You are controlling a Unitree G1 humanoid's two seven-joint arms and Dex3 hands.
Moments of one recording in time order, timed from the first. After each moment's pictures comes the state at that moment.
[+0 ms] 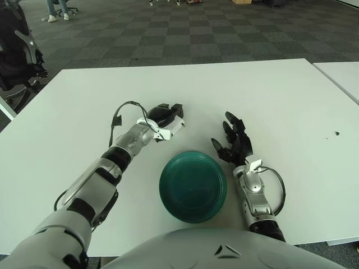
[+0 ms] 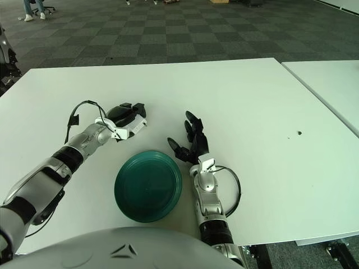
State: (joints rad) left arm -0.59 0.32 -0.55 0.81 0.72 -0.25 0.09; right arm 0.09 0.11 0.07 0.28 -0.05 -0.33 -0.04
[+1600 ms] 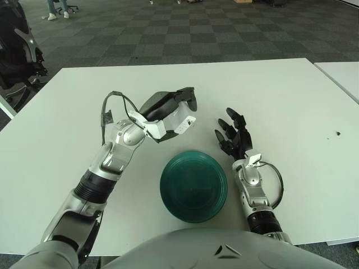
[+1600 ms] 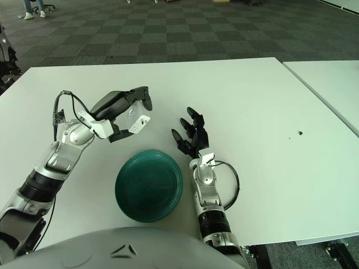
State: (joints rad) left arm -0.26 0.39 -0.32 -0.25 0.43 -0.16 -0.29; right arm 0.00 0.11 0.03 0.39 -0.02 -0.38 -0.07
